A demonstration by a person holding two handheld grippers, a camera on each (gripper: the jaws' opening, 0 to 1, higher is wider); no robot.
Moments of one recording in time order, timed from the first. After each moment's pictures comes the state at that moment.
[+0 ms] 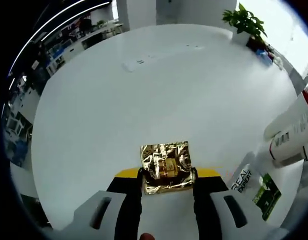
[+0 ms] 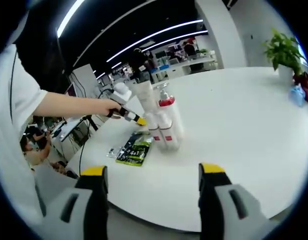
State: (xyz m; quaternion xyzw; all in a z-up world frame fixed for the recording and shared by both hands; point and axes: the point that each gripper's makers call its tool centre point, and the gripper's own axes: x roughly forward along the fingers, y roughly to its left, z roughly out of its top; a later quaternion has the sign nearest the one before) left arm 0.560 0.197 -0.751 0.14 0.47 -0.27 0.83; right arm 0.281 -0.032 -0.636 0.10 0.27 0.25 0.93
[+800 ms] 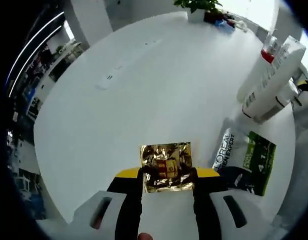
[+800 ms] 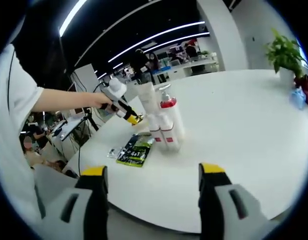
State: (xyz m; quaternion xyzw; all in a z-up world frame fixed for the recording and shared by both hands) left arm 0.535 0.209 -0.717 0.31 0.45 -0.40 0.73; right arm 0.281 -0.031 -0.634 0.10 0.26 0.26 0.93
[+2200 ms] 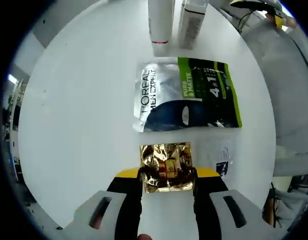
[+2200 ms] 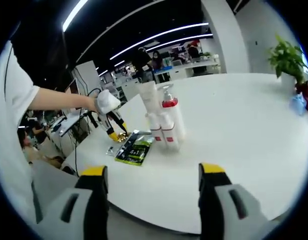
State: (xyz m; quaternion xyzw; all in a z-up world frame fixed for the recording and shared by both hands) left arm 0.437 0.233 -0.751 0.42 0.46 -0.54 0.56; right arm 0.280 -0.029 -0.635 0.08 0.26 0.26 0.93
